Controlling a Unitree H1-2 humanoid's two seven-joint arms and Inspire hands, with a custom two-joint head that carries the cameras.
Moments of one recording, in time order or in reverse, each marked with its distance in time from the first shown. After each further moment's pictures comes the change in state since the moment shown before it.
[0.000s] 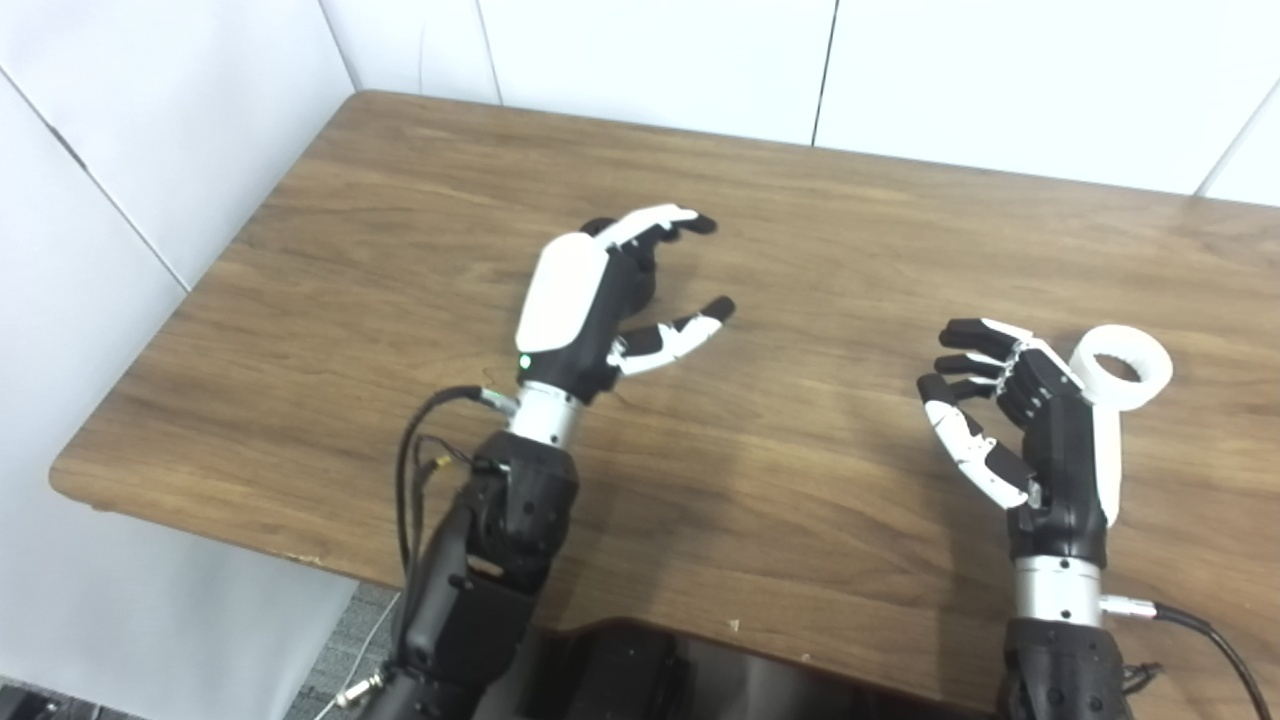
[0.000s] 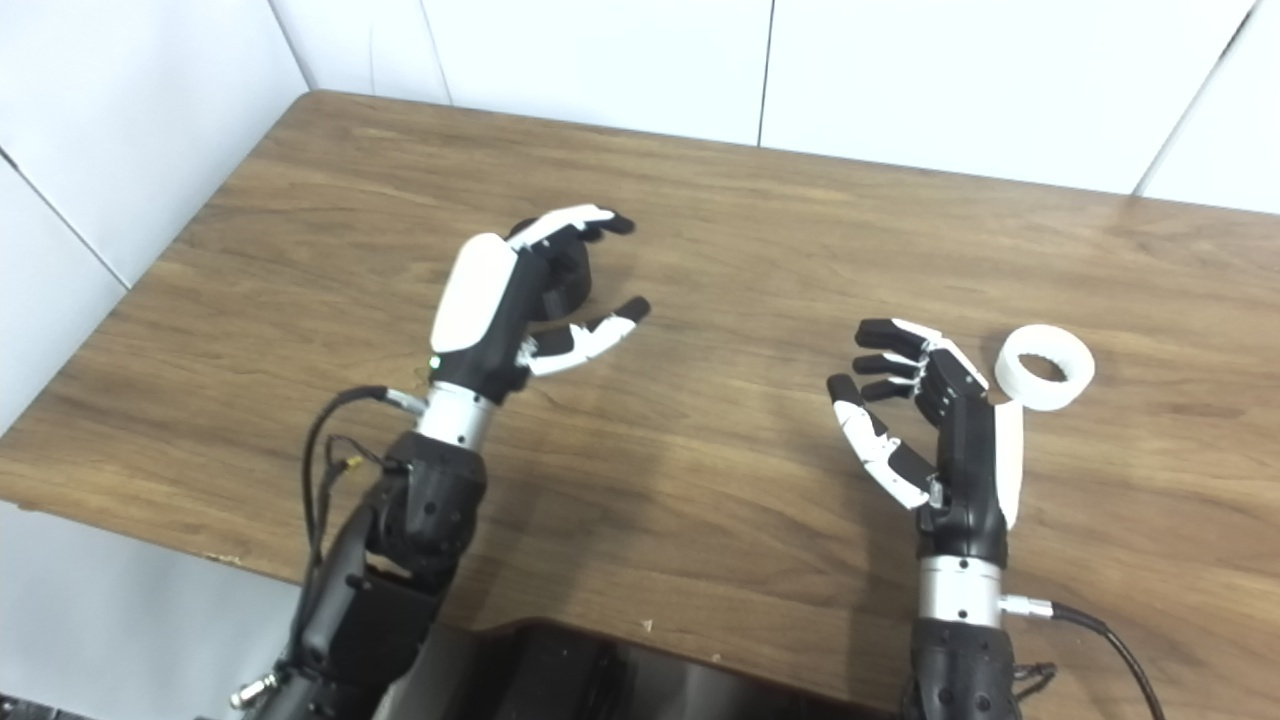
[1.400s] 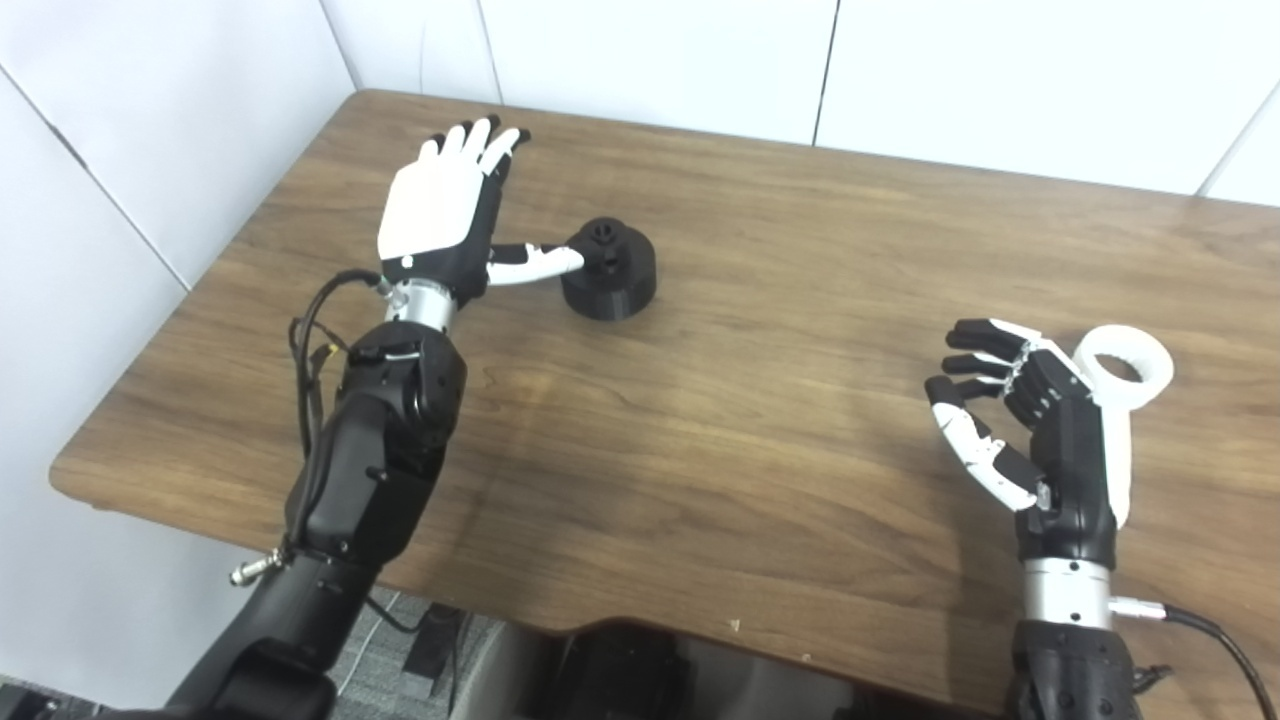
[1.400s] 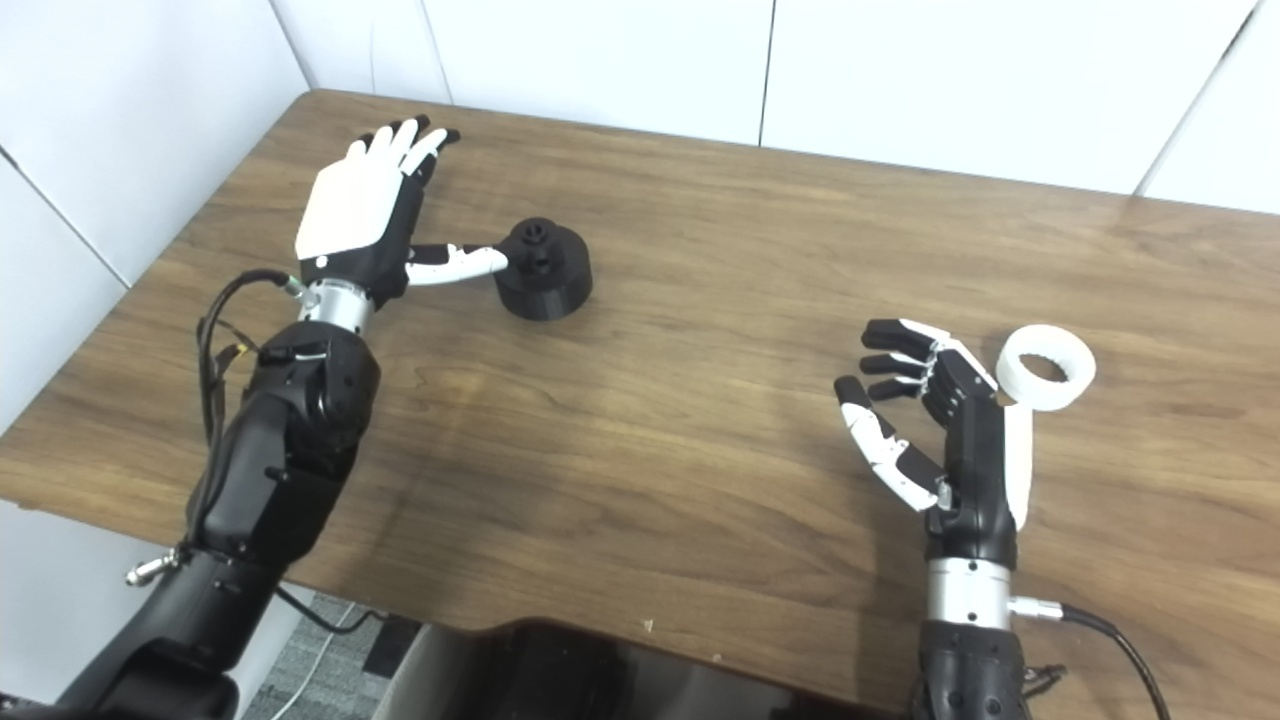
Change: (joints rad) left arm -0.137 0.270 0.024 0.084 0.221 0.367 -0.261; right arm 0.000 -0.002 -0.020 0.005 0.012 -0.023 0.021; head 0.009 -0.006
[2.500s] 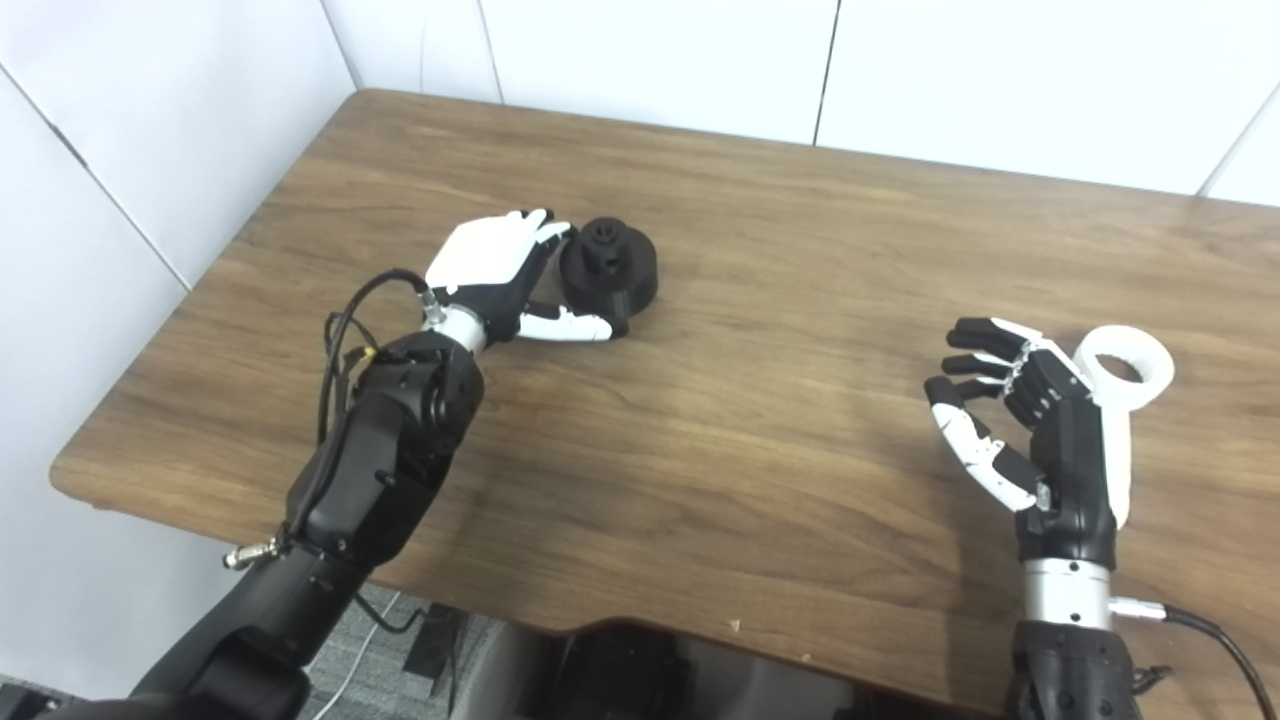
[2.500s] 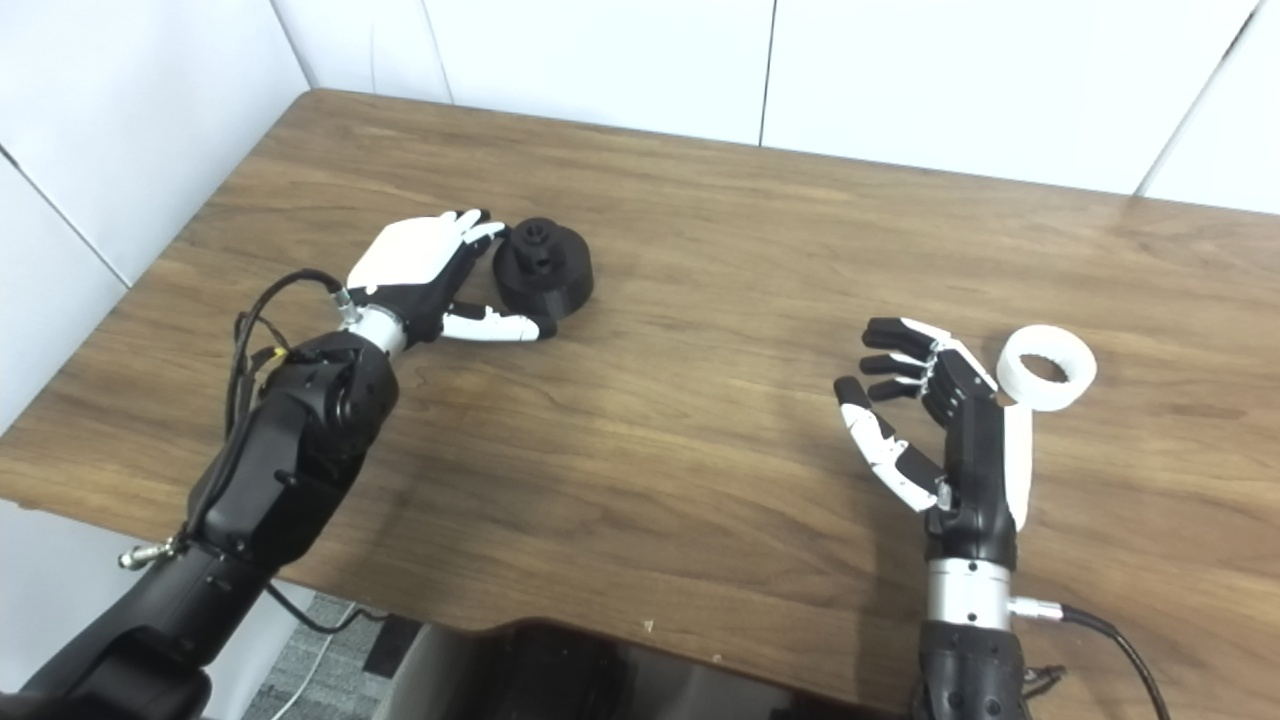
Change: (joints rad) left arm -0.004 0.044 -0.131 0.013 0.005 0.051 -0.238; right arm 0.001 0.000 0.000 -0.002 -0.002 0.002 0.000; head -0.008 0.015
